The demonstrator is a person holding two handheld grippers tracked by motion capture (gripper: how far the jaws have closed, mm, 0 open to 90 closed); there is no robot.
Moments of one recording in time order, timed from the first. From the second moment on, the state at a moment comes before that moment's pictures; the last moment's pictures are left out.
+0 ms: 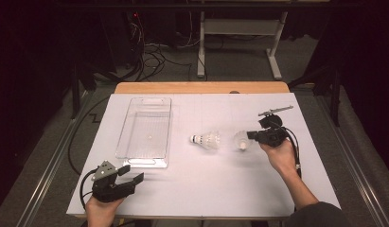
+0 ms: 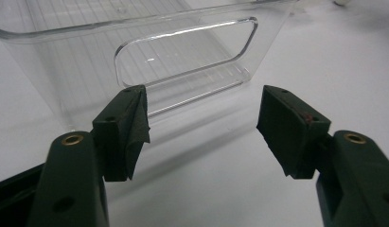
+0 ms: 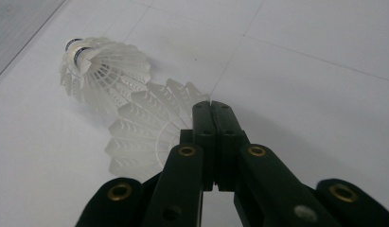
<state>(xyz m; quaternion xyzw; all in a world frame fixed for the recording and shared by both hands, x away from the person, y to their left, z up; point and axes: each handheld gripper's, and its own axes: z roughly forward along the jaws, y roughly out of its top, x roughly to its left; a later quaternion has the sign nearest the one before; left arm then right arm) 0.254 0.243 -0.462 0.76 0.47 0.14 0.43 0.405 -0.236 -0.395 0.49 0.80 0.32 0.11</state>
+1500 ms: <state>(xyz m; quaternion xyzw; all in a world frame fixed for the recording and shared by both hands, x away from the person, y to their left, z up) 0.255 0.242 -0.462 0.76 0.46 0.14 0.43 0.408 -0.244 -0.429 0.53 0.79 0.30 0.10</state>
